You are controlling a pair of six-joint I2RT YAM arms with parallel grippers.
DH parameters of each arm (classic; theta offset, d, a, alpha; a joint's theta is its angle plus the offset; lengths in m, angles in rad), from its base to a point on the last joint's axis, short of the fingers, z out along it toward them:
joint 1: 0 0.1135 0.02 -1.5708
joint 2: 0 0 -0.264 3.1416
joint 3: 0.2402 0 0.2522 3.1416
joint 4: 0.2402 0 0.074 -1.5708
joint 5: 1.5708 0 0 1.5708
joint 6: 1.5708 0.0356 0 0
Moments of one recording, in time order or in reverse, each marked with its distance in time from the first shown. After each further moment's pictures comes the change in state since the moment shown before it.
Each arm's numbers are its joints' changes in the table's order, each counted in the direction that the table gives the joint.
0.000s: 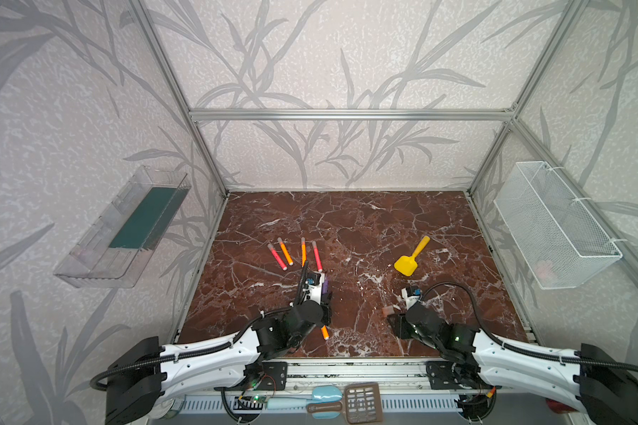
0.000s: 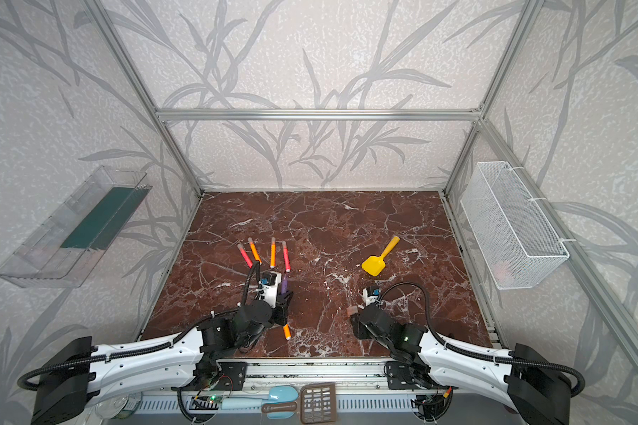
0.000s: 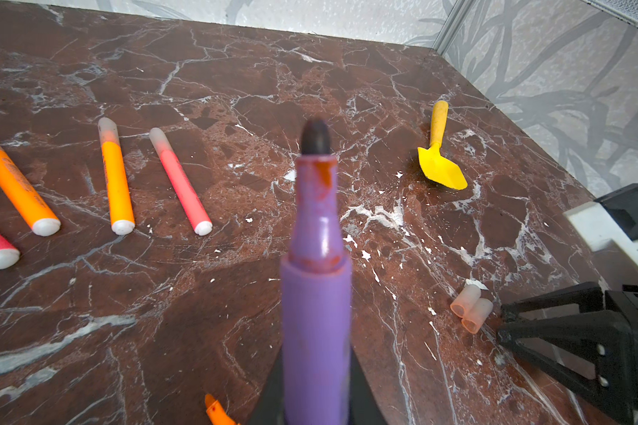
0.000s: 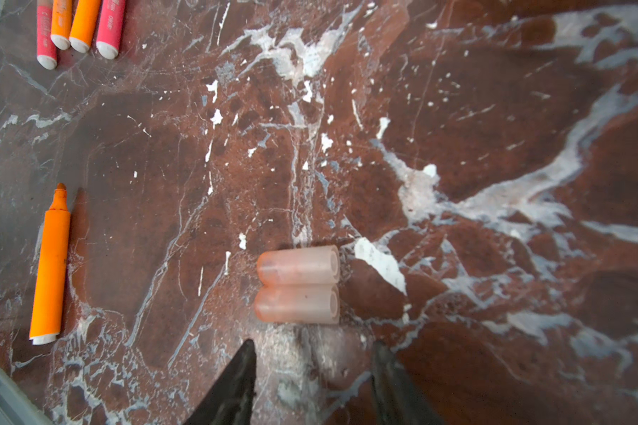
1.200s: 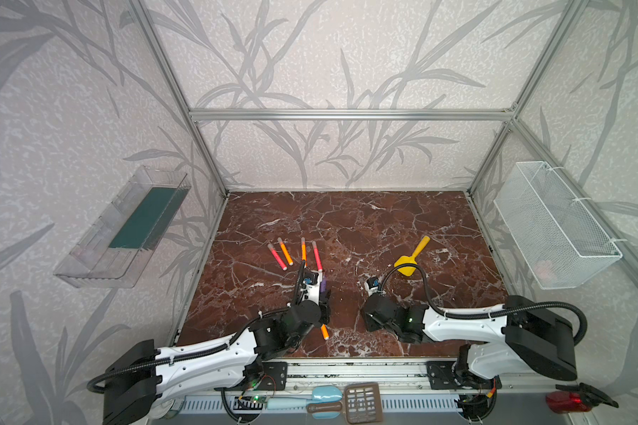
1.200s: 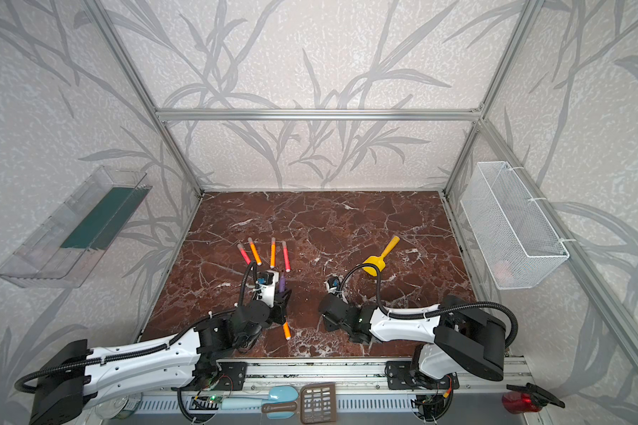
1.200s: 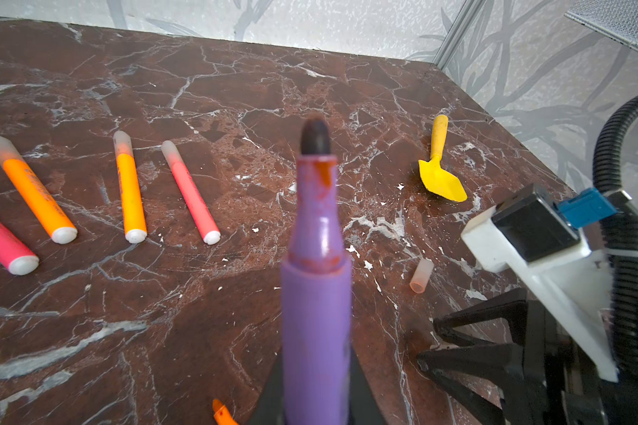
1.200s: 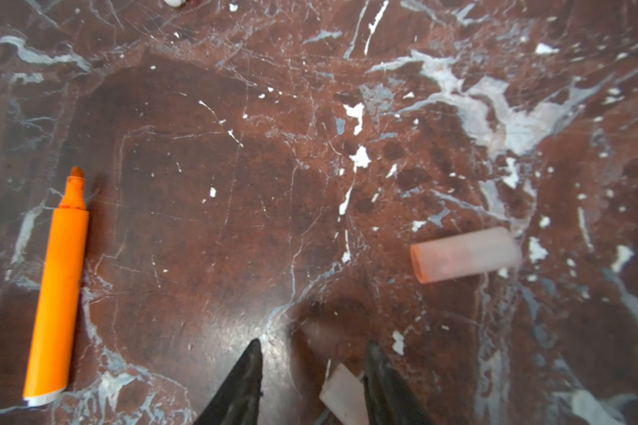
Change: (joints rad) left arm 0.000 -0.037 0.000 0.009 -0.023 0.006; right arm 0.131 0.534 0.374 -0.014 0.088 -0.134
